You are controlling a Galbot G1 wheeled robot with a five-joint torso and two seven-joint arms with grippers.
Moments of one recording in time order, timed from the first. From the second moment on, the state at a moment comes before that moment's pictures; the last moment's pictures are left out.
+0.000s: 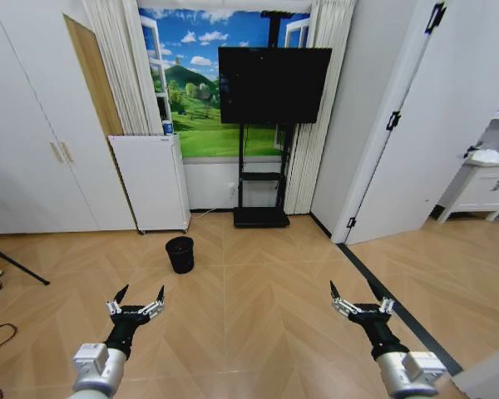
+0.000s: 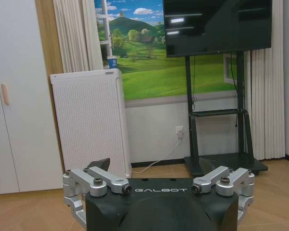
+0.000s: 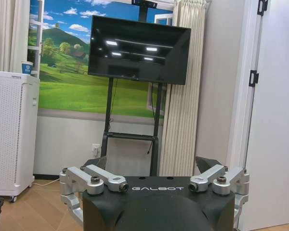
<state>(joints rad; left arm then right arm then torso) 1.76 -1.06 -0.66 -2.38 -0.41 0.16 -0.30 -1.81 1.21 0.75 2.39 0.32 -0.07 0.17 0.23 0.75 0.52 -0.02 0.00</state>
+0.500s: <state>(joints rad) 1.76 -1.06 -0.66 -2.38 -0.41 0.16 -0.30 -1.81 1.21 0.75 2.39 0.32 -0.07 0.17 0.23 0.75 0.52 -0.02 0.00</state>
